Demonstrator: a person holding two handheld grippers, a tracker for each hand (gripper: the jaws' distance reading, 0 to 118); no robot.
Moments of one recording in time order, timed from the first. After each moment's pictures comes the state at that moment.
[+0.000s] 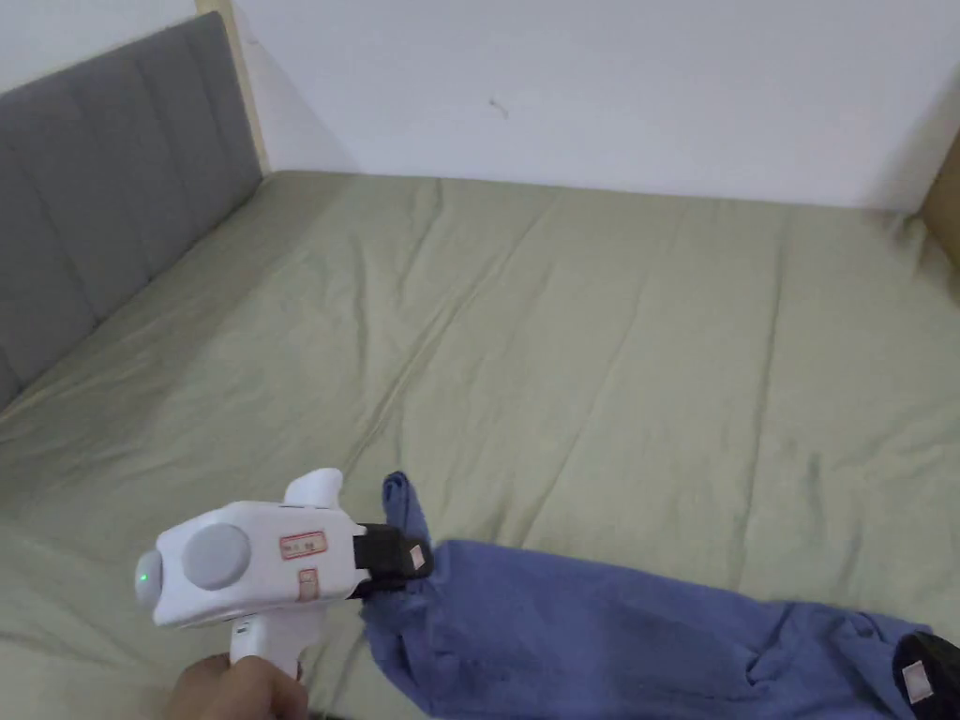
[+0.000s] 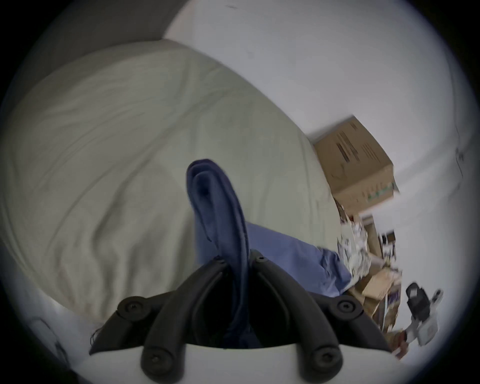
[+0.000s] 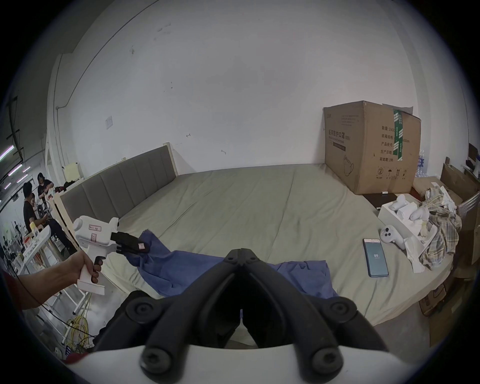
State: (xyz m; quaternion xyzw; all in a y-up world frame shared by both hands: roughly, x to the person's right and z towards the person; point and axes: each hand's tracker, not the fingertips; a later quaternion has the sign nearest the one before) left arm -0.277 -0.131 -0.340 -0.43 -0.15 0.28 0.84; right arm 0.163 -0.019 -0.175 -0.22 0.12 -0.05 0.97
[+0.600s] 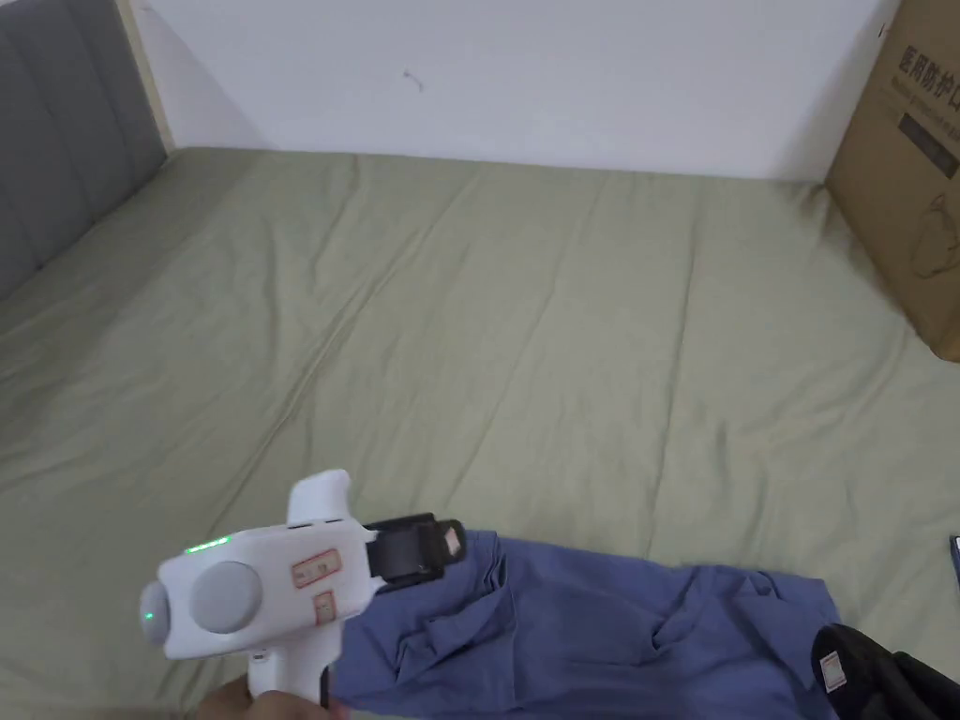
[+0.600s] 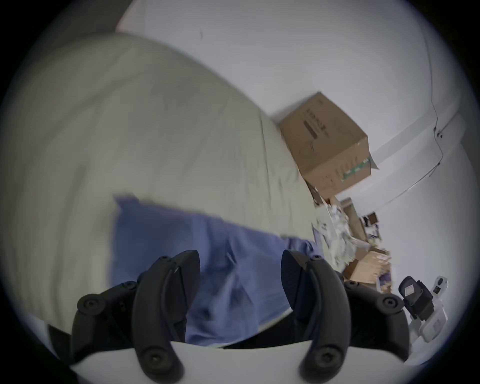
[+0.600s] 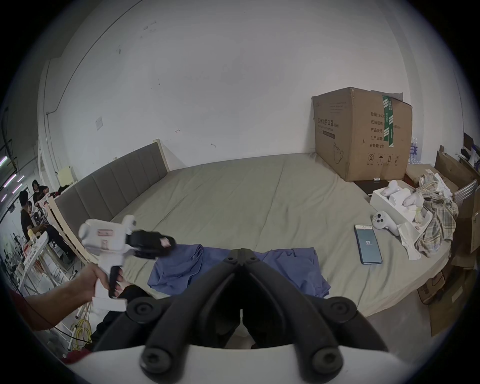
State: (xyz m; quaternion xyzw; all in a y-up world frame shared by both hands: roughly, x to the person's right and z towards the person) left arm -0.215 -0.136 -0.337 -0.37 -0.15 0.26 0.88; right arm 0.190 -0.032 -0.173 -0.24 0.10 -0.07 0.96
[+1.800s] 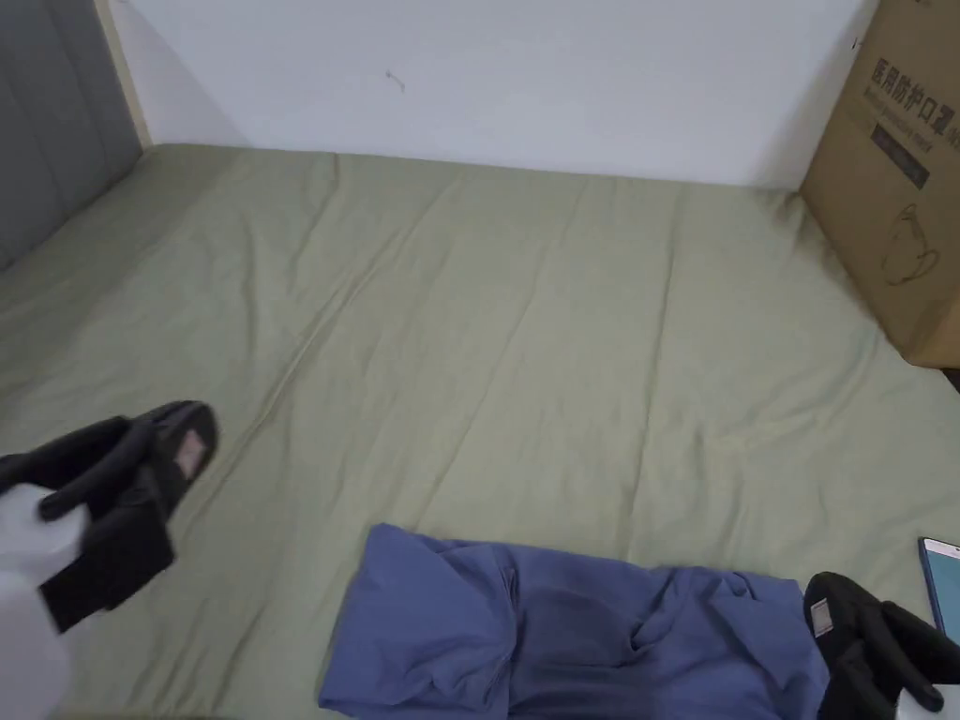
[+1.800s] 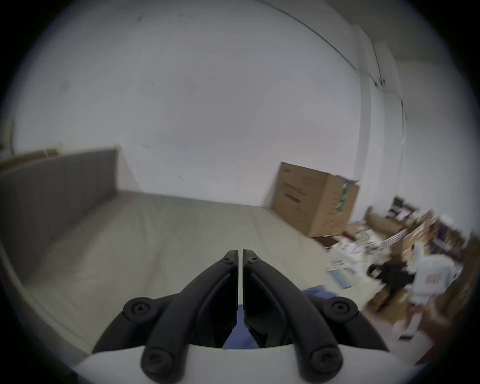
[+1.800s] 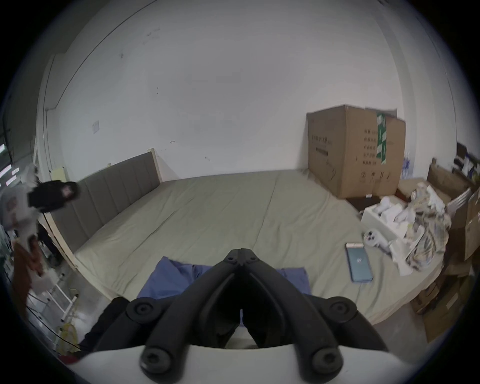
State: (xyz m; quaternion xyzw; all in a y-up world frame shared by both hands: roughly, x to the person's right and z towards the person) left arm -0.258 0.038 -0.177 -0.10 -0.08 0.03 0.99; right arm 0.179 -0.020 -0.183 -0.19 0.06 -0.03 0.98
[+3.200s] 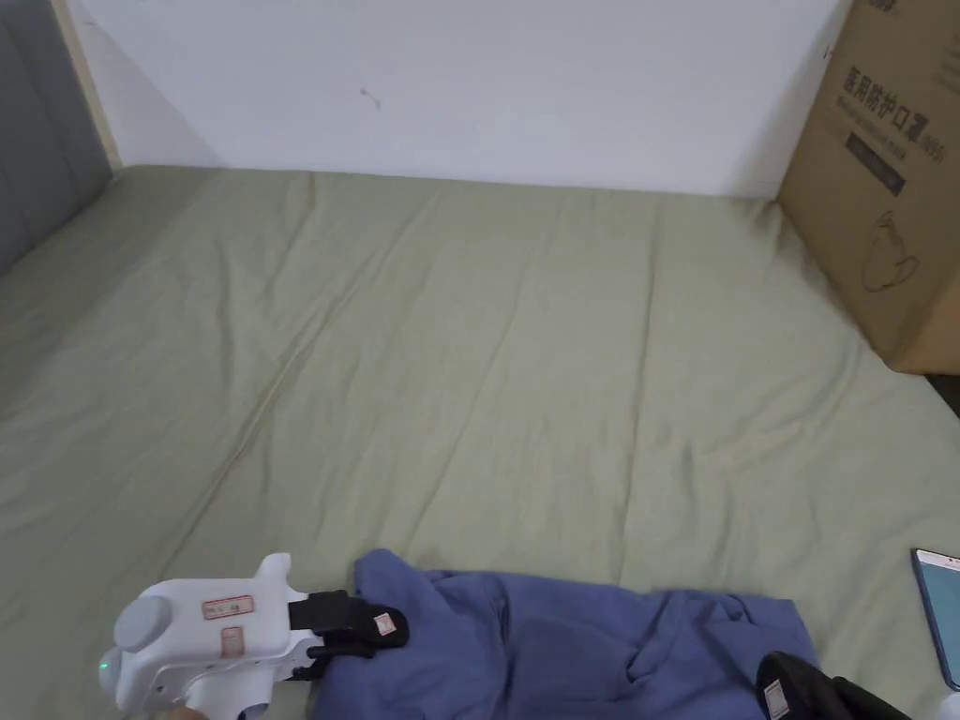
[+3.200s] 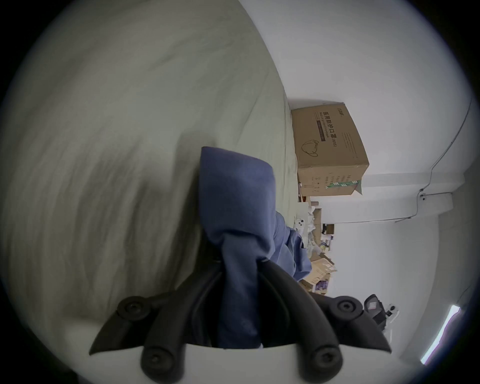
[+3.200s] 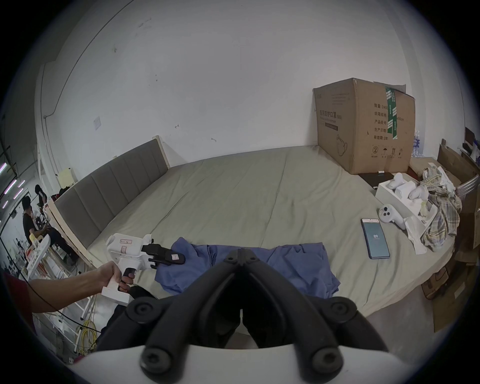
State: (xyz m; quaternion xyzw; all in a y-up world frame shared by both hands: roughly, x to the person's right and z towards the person) left arm -0.265 -0.259 -0.392 -0.50 -0.25 0.47 0.69; right arm 0.175 -0.032 -0.183 -0.26 0.10 -0.07 0.96
